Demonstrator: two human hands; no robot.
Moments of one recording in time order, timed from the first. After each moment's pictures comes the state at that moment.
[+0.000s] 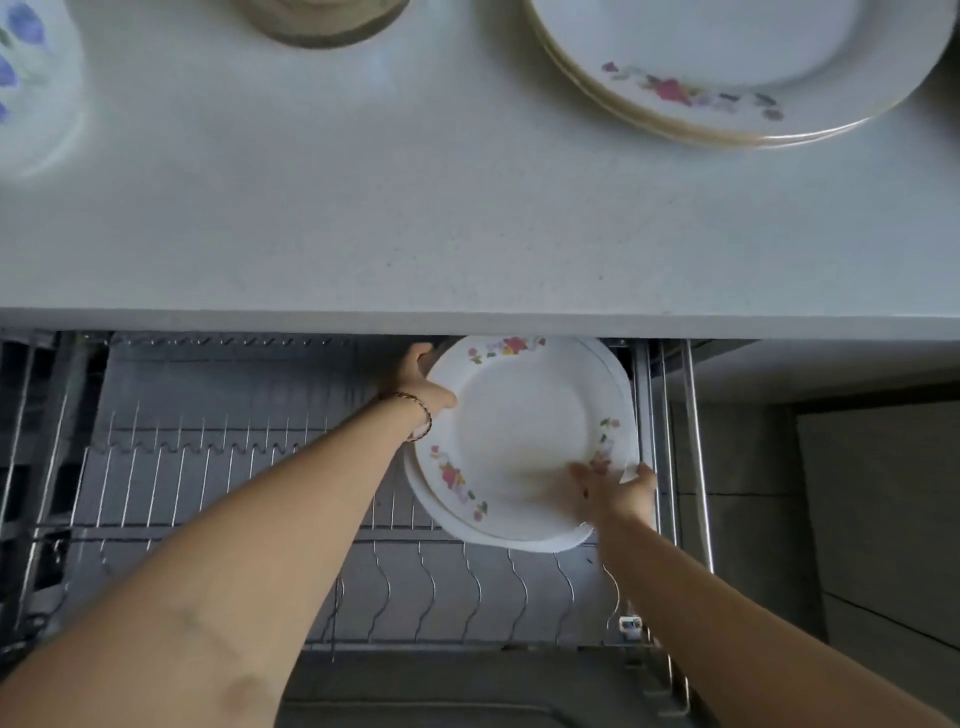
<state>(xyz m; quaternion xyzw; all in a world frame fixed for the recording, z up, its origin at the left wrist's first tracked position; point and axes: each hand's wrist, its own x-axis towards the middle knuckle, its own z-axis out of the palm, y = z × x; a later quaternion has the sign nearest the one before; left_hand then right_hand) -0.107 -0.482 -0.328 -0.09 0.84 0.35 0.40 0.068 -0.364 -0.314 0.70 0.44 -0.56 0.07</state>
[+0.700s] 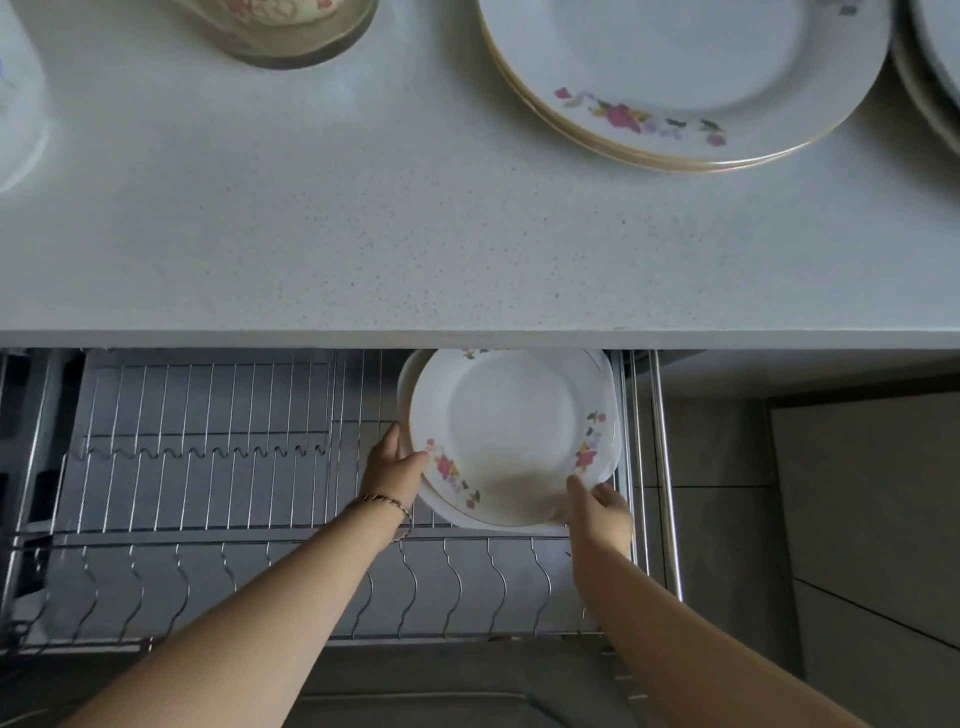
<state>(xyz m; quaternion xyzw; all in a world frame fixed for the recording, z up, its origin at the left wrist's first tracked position) -0.039 -0.511 -0.329 -0.15 0.82 0.39 0.39 0.088 -0.374 -0.321 0.71 0.48 -0.51 0.04</state>
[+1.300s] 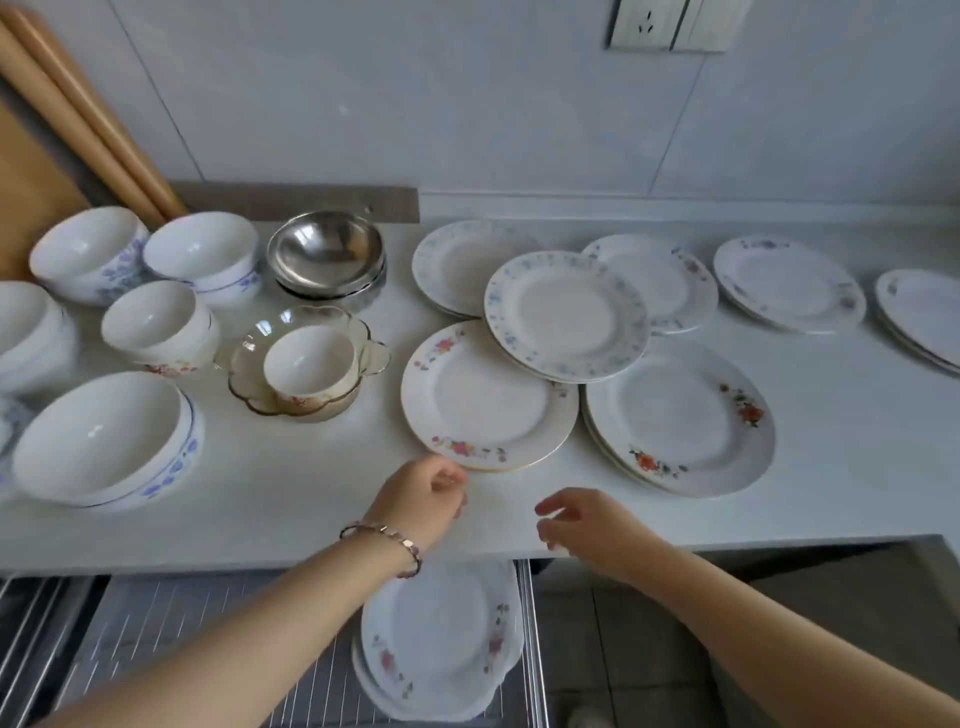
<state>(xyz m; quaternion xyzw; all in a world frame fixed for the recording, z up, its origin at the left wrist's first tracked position) -0.073 -0.381 -0.022 0.10 0.84 0.41 0.33 0.029 -0.228 -0.033 0.32 0.80 -0.45 0.22</state>
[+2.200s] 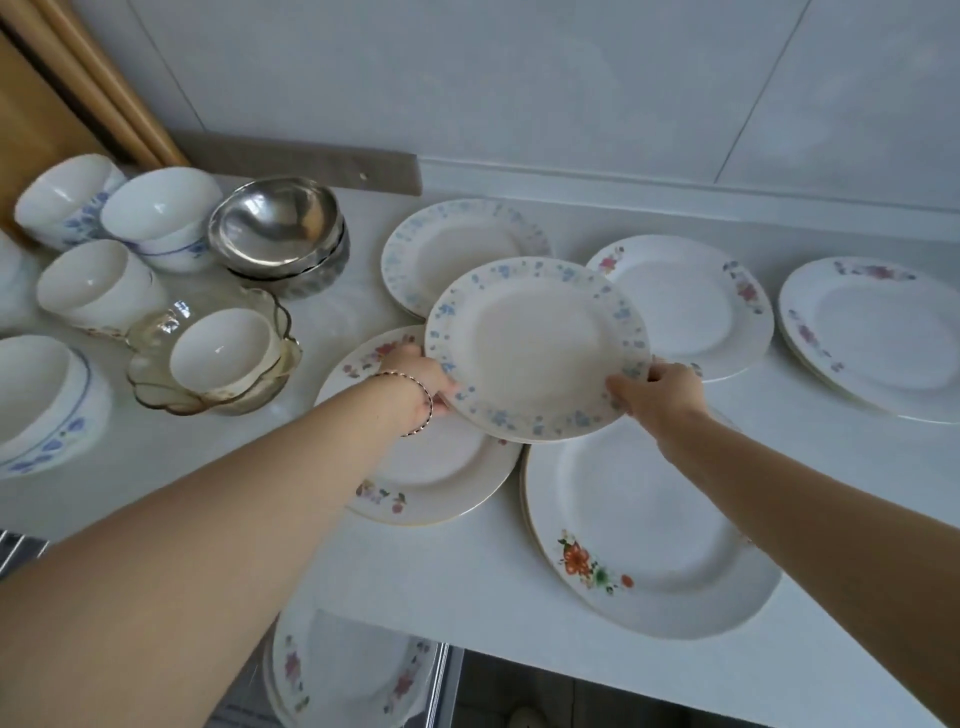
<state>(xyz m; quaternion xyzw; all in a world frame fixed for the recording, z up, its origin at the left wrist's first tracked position) -0.175 -0.197 -0.033 -0.19 0.72 0.60 0.28 -0.090 0.005 -0.054 0.42 0.76 -0.50 0.00</state>
